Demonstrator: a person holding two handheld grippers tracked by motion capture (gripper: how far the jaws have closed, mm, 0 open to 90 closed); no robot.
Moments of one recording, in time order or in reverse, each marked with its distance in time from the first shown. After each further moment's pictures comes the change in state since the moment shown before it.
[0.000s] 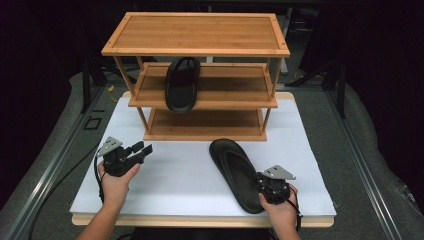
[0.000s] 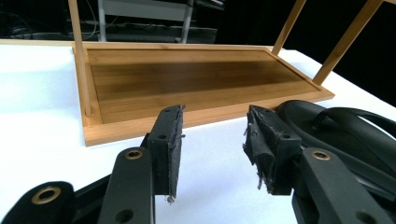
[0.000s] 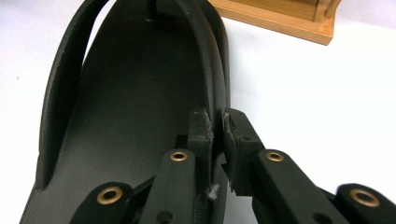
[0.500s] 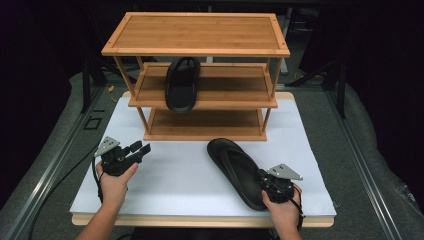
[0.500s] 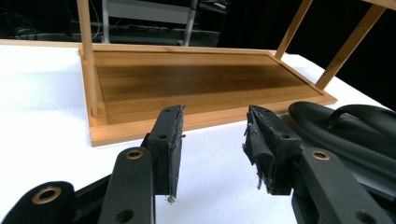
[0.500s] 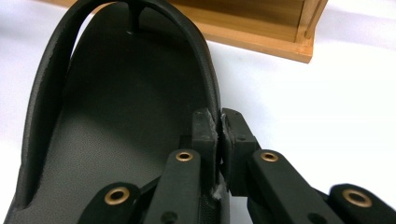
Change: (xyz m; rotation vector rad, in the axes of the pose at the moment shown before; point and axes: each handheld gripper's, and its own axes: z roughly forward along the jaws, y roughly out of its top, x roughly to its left) left arm 0.004 0.001 -0.002 -0.010 0.010 -0.014; right arm -0.005 0.006 -0.014 -0.063 0.004 0.053
